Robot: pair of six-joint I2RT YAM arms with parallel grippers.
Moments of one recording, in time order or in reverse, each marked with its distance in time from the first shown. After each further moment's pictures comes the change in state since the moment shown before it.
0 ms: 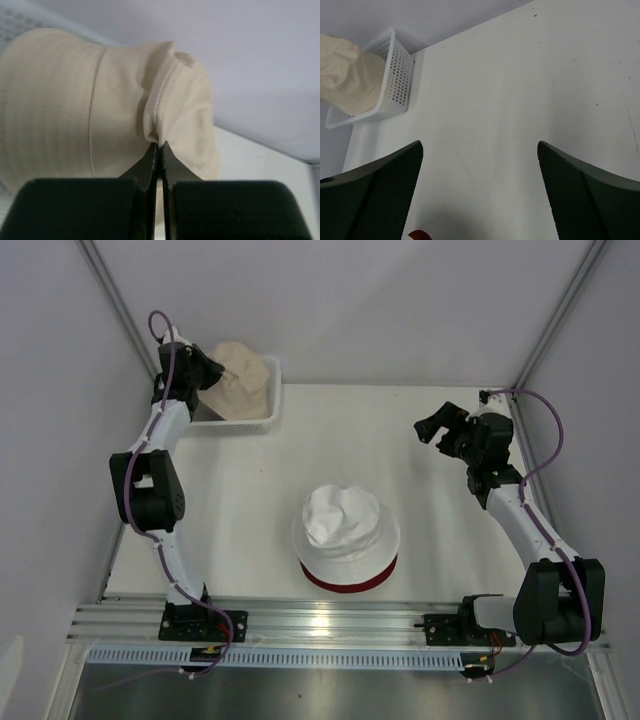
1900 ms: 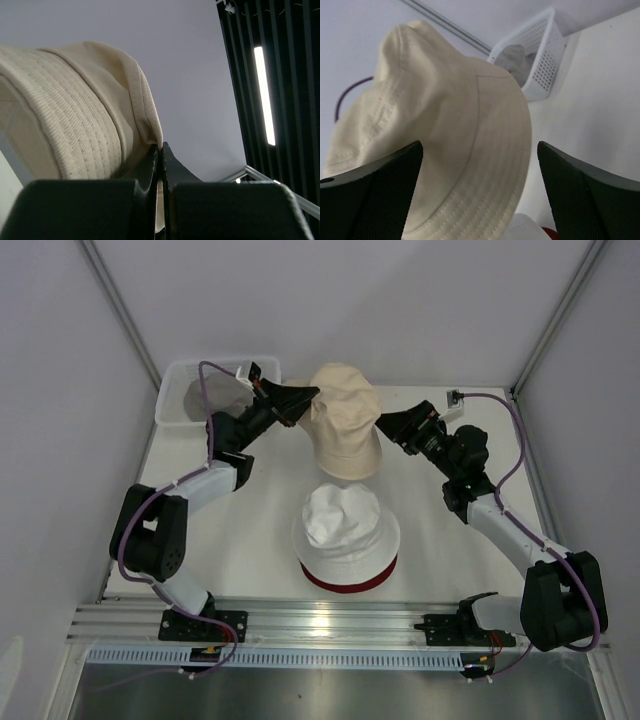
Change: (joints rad) left arm -0.408 -0.390 -0.718 1.205 0.441 -1.269; right arm 0.220 -0.004 -0.097 0.439 -0.183 0.422
